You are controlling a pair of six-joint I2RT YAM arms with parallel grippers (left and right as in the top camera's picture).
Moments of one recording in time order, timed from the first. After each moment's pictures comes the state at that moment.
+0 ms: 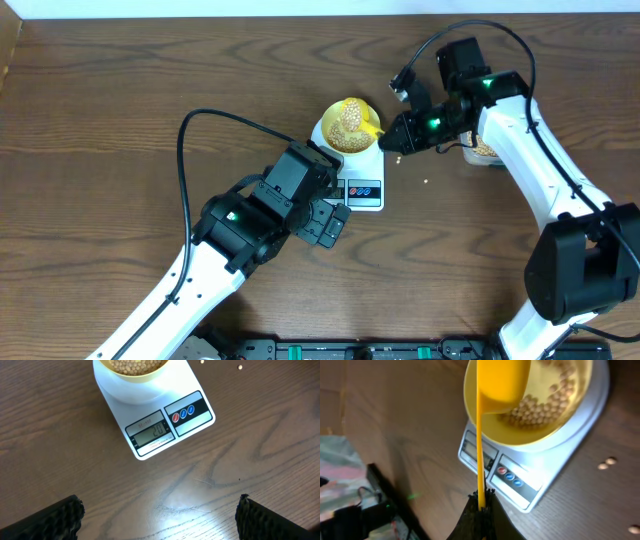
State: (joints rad) left arm -0.67 1.22 1.13 -0.95 -0.04 -0.11; right arm 0.26 1.85 1.54 -0.97 -0.66 -0.04
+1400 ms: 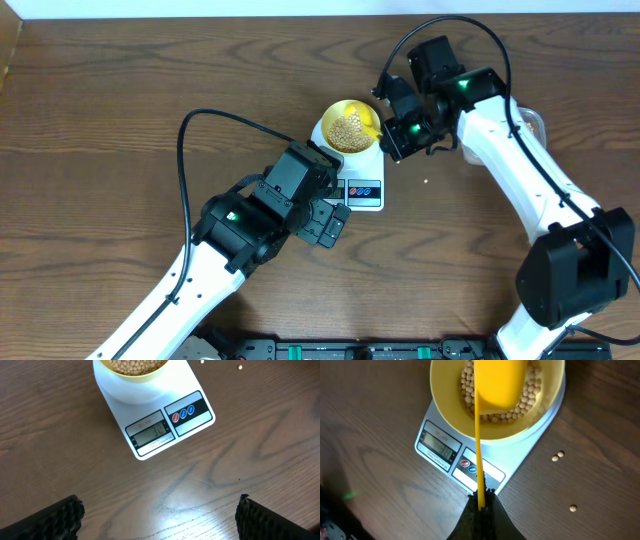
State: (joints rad) left arm -0.67 1.22 1.13 -0.95 -0.04 -0.11; right arm 0.36 1.85 1.60 -1.04 -0.37 -0.10
